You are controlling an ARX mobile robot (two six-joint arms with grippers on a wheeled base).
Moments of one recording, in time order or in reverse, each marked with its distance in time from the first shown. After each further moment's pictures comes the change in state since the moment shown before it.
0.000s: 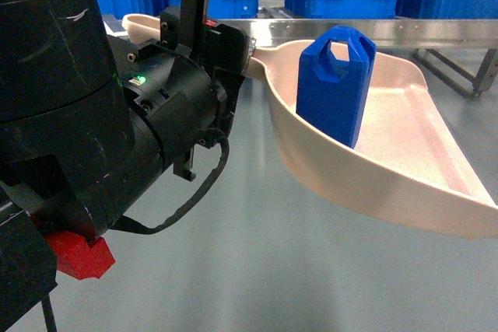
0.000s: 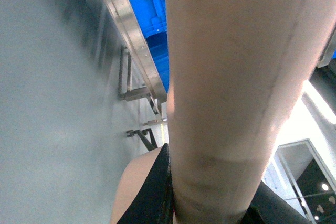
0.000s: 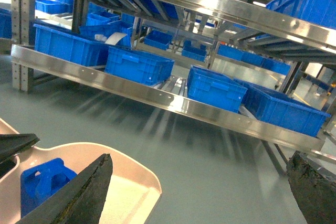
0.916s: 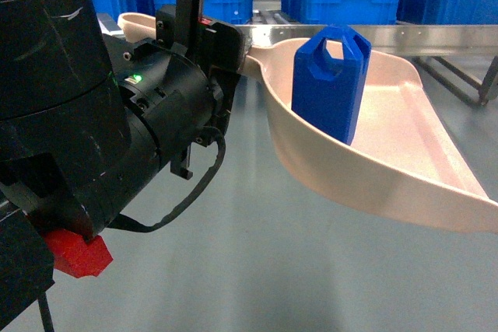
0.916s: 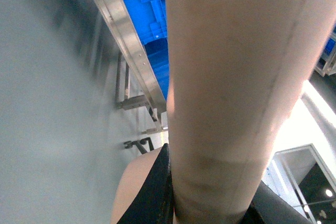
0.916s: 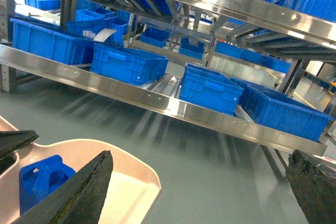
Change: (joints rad) left arm 0.005 0.000 -0.001 0.005 -0.003 0.002; right arm 0.000 0.000 0.000 0.001 -0.001 0.000
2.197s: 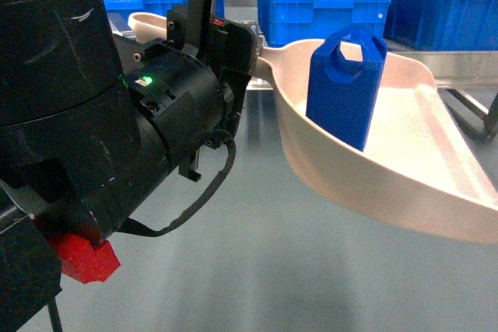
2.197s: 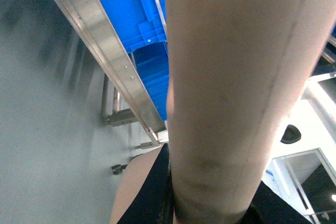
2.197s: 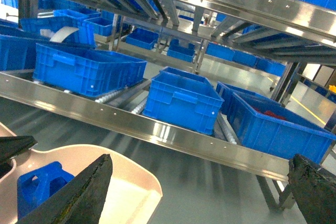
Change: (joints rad) left arm -0.009 0.000 0.000 0.000 0.007 -0.002; right arm -0.001 0.001 0.000 -0.001 0.004 0.000
